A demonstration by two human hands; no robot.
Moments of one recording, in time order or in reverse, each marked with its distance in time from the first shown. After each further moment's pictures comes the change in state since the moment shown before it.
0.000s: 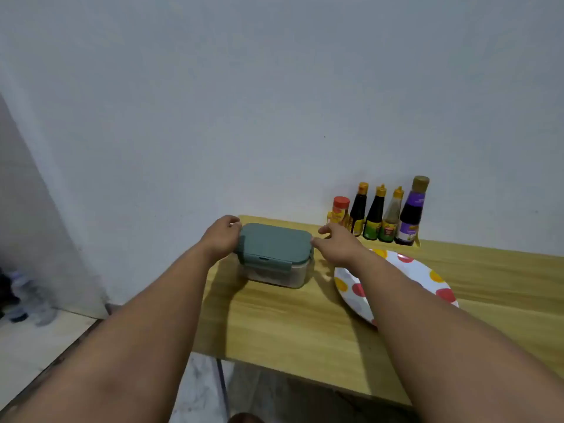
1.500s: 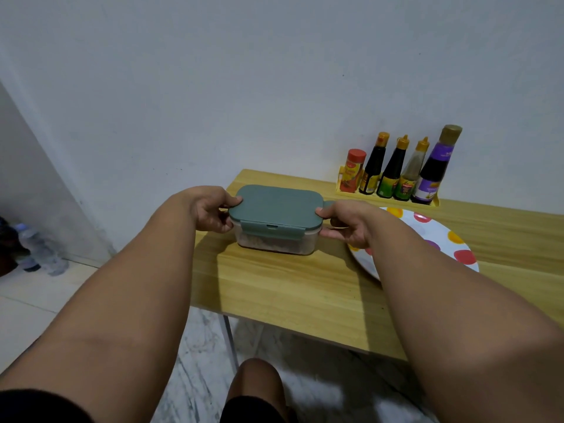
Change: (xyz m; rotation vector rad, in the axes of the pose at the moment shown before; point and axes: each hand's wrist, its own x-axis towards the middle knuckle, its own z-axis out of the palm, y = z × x) left_hand 0.001 -0.015 -0.018 -0.673 -0.333 -0.699; right_hand -0.003 0.000 0.016 0.677 -0.213 0.506
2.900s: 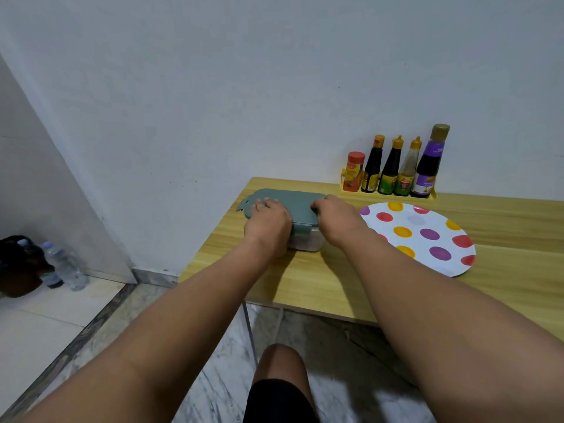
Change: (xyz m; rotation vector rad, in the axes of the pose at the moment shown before) left_hand -0.035 -0.076 0.078 1.992 0.646 0.742; right_hand -0.025 0.035 0.035 -1.294 0.401 -0.759
